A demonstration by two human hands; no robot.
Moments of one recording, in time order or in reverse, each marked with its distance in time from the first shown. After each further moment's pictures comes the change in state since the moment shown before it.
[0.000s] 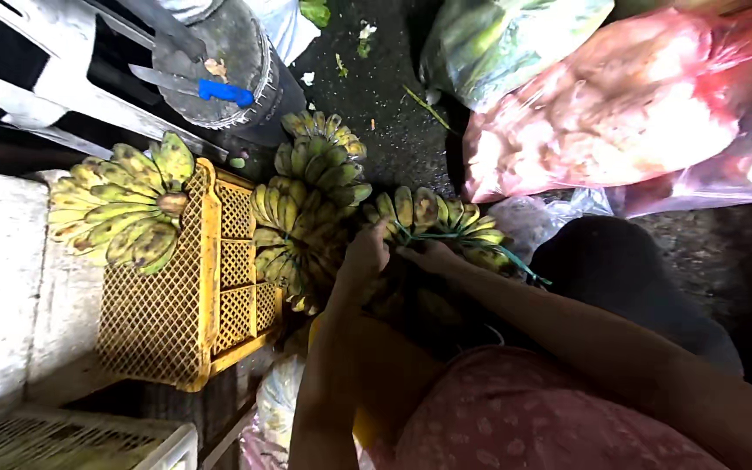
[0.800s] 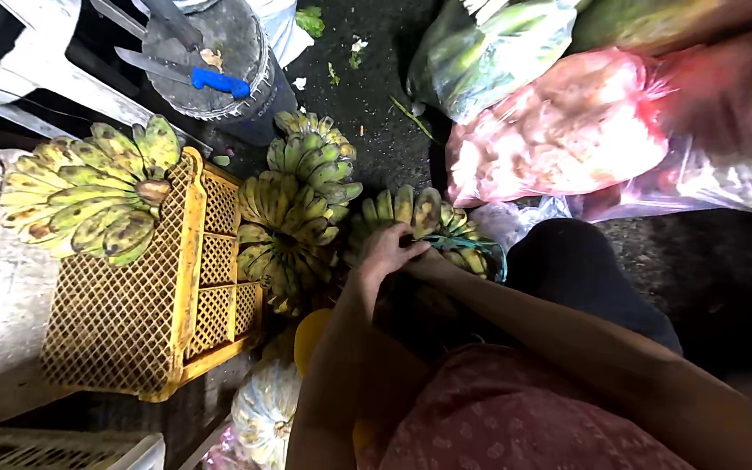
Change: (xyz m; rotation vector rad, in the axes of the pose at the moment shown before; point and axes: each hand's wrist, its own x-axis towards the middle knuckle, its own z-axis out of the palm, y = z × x) left_hand 0.000 0.011 0.031 -0.195 0.047 0.248; right_hand -0.026 0.006 0.021 0.054 0.095 -0.262
